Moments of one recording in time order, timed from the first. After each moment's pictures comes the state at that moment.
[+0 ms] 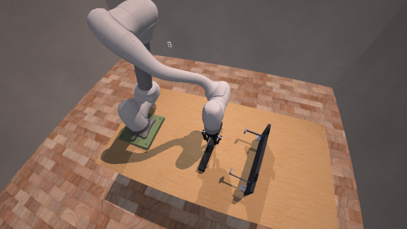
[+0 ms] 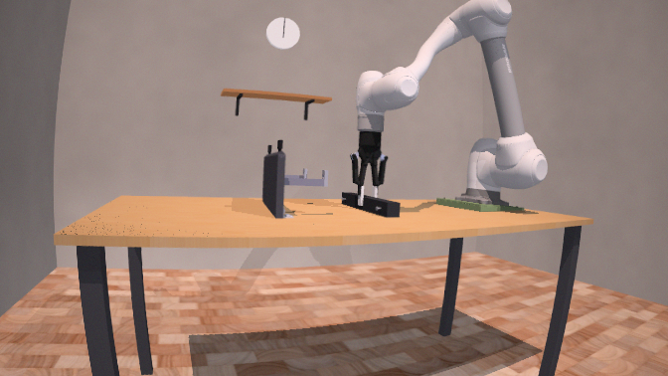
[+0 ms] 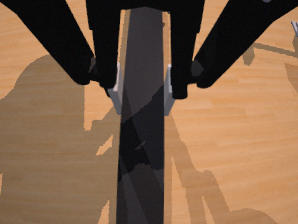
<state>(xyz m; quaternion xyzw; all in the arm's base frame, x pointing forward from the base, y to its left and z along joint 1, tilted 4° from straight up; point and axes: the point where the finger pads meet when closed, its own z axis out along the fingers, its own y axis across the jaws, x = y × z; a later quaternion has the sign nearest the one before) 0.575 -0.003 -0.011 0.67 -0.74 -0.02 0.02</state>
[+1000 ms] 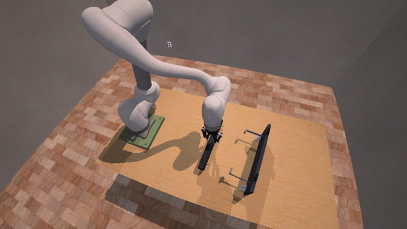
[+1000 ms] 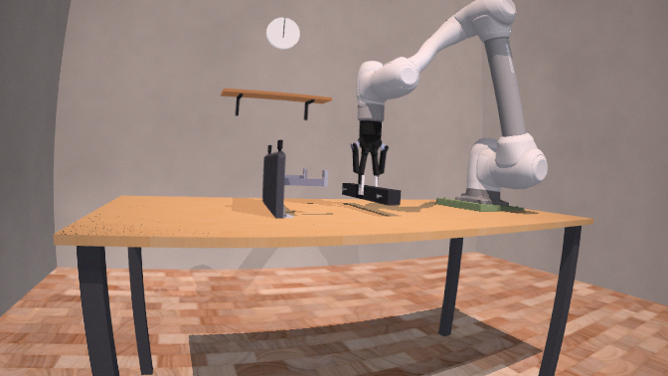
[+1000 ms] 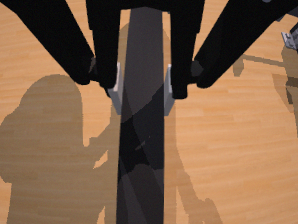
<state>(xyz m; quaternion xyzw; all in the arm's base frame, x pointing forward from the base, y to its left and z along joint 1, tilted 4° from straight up) 0.578 -0.003 0.025 0.67 -0.74 -0.02 0.02</state>
